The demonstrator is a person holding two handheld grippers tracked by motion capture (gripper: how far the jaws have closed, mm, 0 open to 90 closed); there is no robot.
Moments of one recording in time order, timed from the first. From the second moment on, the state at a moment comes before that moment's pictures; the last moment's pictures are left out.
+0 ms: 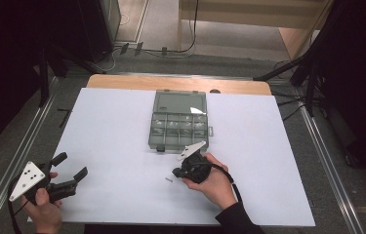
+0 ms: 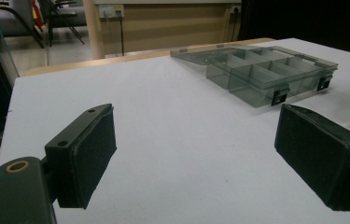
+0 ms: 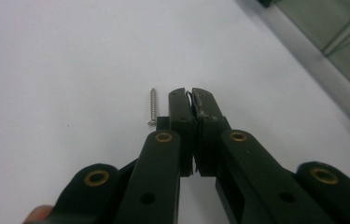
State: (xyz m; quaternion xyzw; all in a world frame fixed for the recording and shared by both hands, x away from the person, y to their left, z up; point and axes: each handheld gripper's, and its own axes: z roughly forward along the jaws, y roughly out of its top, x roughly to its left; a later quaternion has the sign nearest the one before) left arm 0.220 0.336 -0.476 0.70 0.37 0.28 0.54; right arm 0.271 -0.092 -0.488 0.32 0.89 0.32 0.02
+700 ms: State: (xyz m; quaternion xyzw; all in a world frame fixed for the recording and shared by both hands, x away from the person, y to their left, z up) left arm 0.221 0.337 -0.476 0.70 0.37 0.27 0.54; right arm 0.294 -0.117 -0.446 0.35 0.87 0.34 0.04
